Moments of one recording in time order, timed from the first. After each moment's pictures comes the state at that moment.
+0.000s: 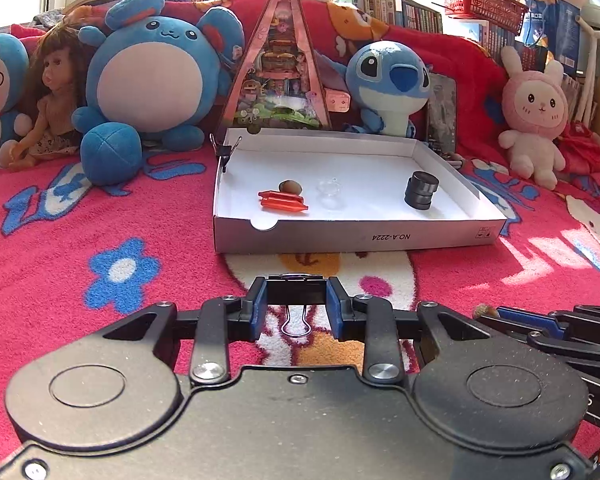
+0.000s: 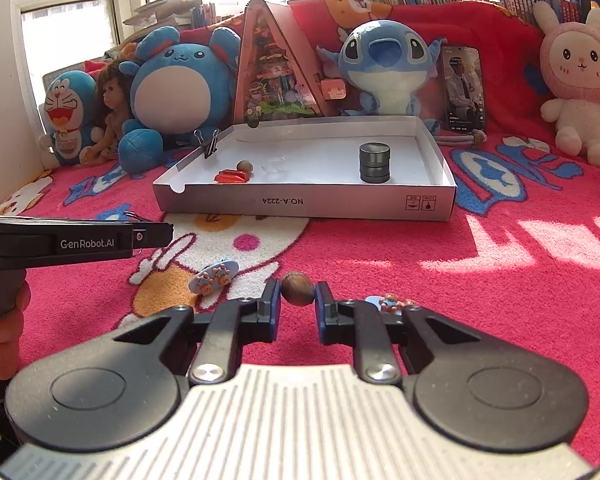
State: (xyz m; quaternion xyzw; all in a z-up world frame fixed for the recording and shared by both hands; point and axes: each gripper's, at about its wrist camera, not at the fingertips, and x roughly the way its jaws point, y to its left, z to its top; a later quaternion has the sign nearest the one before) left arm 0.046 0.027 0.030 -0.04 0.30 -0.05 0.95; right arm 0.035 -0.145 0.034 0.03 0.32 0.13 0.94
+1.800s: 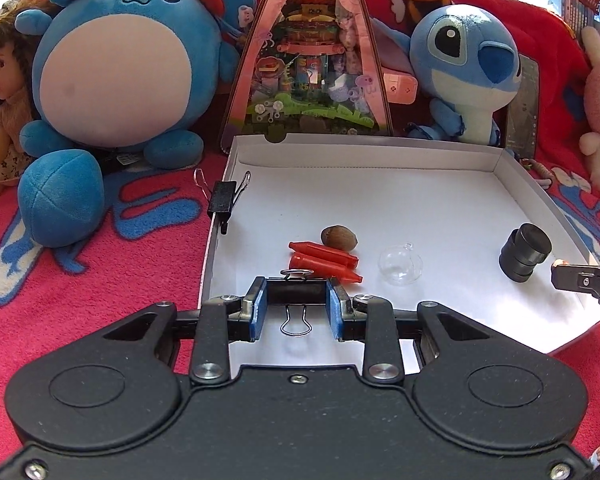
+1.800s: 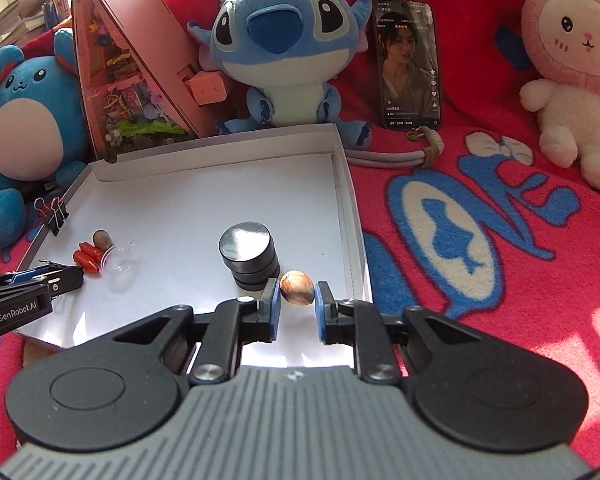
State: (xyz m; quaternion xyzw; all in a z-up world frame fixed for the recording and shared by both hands) left arm 0.216 0.022 0.014 -0.02 0.37 0.00 0.93; right arm 0.216 -0.197 0.038 0.05 0.42 0.03 0.91
